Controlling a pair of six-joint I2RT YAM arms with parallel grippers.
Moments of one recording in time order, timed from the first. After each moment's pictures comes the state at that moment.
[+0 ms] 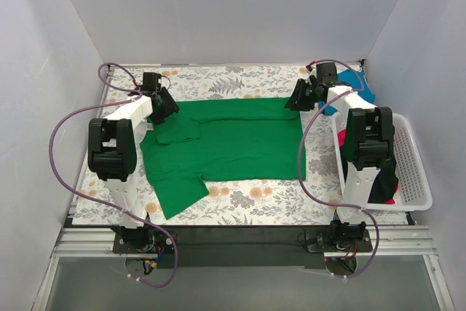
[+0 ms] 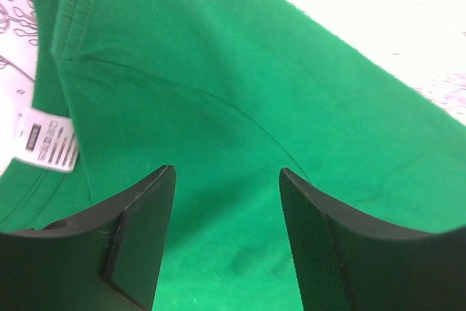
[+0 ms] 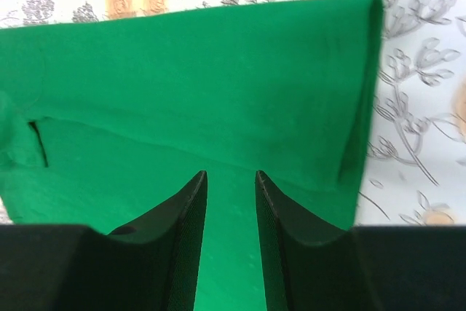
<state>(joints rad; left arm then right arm) -0.07 1.91 1.37 -0.43 -0.07 -0.64 0.09 2.03 1.51 -0.40 -0.45 0.35</state>
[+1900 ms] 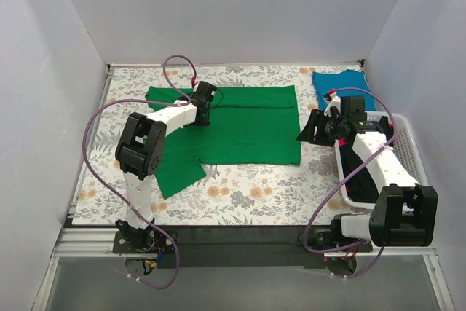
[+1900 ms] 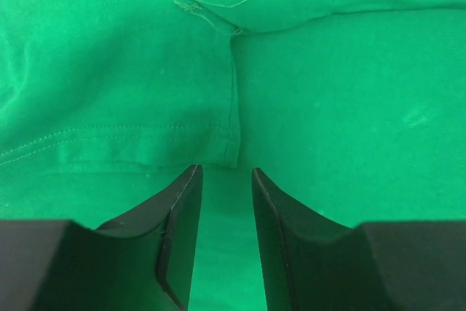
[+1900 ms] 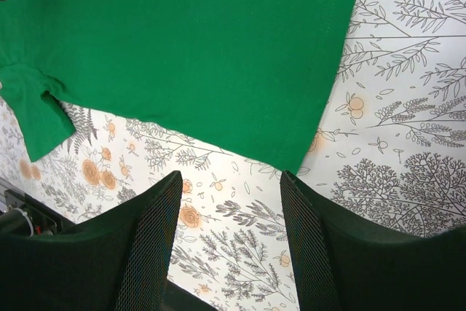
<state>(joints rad) -0.44 2.04 1.44 -0.42 -0.40 -0.32 0.04 1.29 0.92 -0.55 -0.49 0.25</state>
